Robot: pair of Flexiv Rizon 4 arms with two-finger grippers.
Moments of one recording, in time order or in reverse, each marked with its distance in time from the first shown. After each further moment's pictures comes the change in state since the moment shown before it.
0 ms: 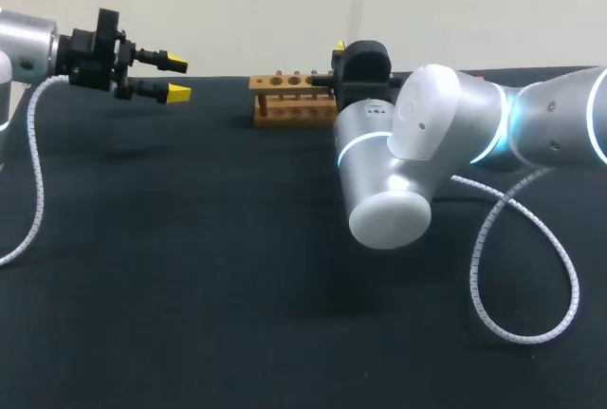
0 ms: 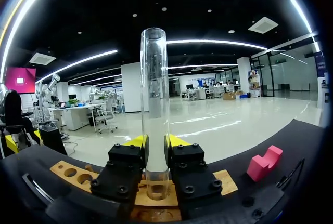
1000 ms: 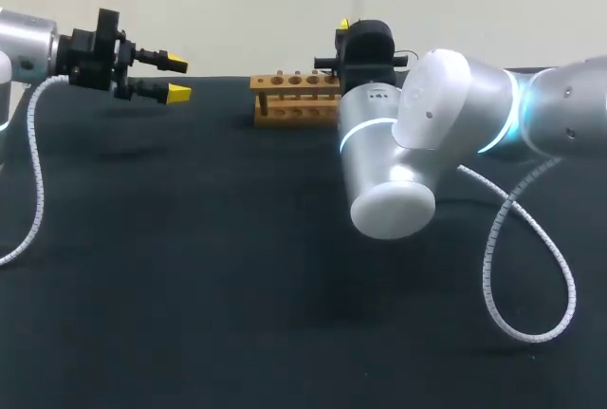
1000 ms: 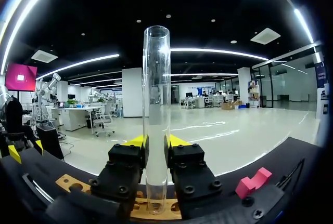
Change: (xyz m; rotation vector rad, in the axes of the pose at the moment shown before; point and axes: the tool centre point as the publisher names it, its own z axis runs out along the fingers) left arm 0.000 0.000 0.000 0.000 0.000 0.000; right arm -0.043 0.000 -0.004 0.007 -0.053 -0.059
